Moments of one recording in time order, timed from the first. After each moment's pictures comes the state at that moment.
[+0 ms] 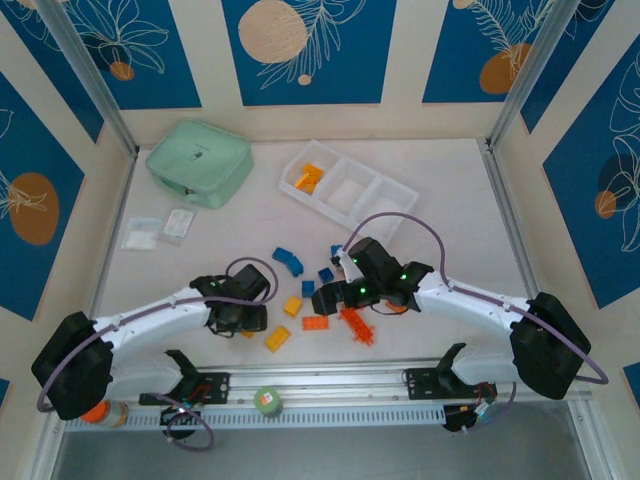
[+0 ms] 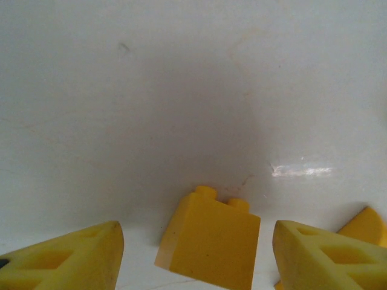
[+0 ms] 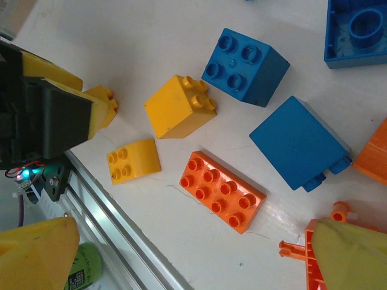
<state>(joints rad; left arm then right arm) -0.80 1.19 0.59 -0.78 -0.06 -0.81 0.81 1.26 0.70 -0.36 -0.40 0.55</state>
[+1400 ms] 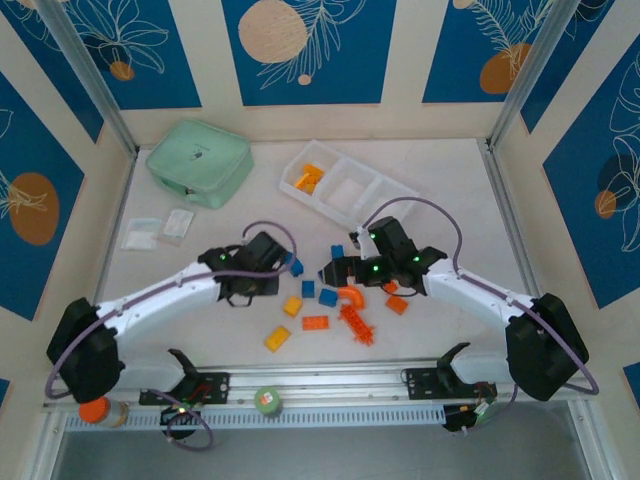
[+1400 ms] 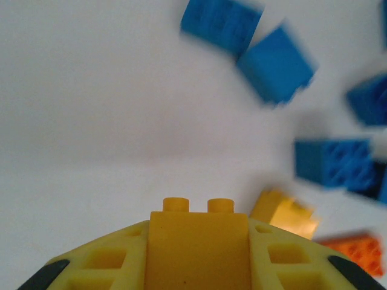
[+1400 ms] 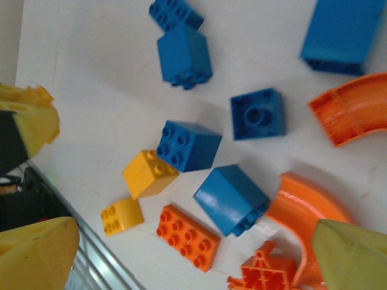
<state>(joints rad) -0.78 1.33 0.95 -0.78 -0.21 -0.69 0.58 1.27 0.75 -0.37 -0.44 0.53</state>
